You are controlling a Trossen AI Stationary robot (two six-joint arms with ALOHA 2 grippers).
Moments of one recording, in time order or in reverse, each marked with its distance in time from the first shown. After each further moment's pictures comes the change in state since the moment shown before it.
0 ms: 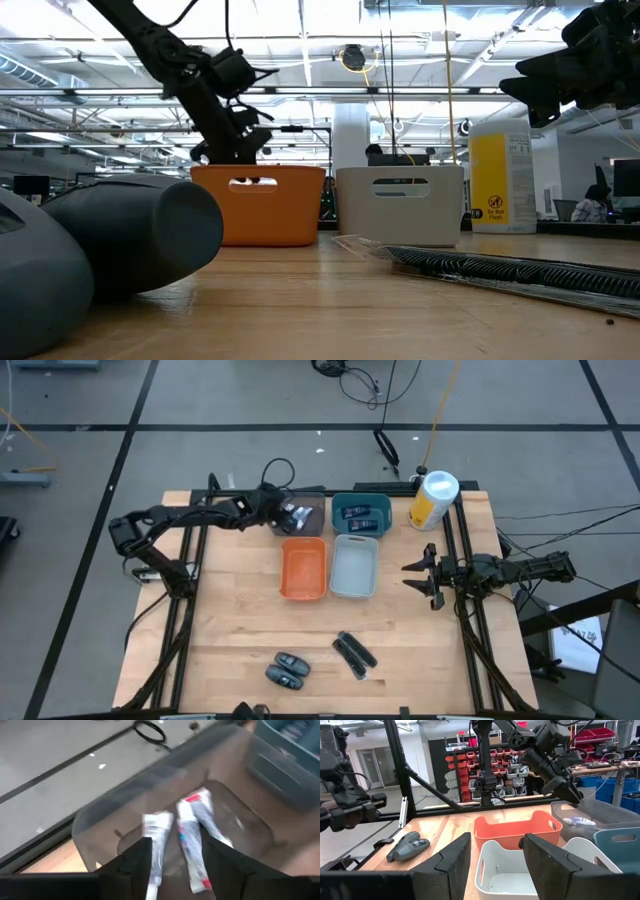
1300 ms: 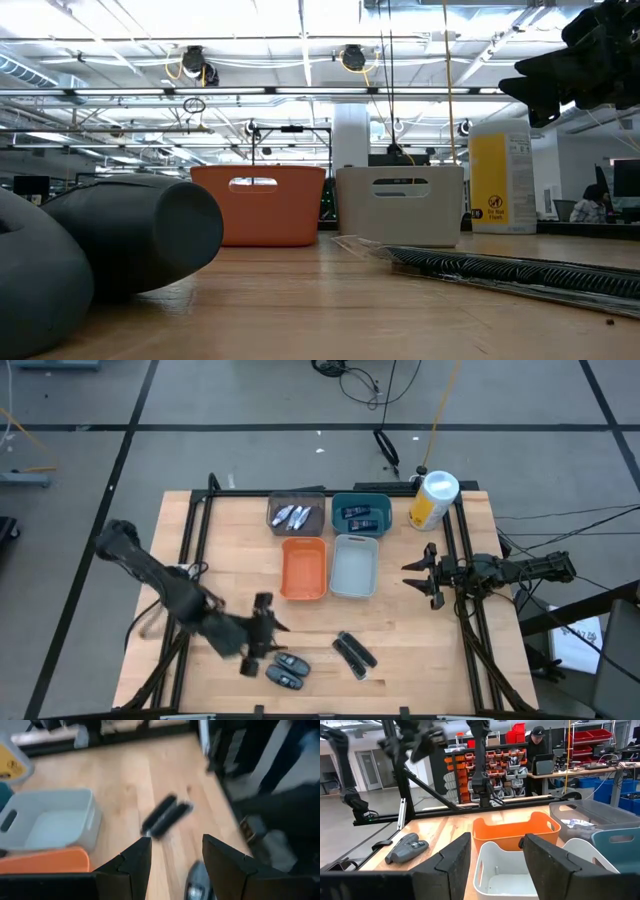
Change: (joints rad) left arm -1.187 -0.144 0.379 -0.416 -0.155 -0.047; right arm 0.000 0.000 0.000 0.019 0.005 0.000
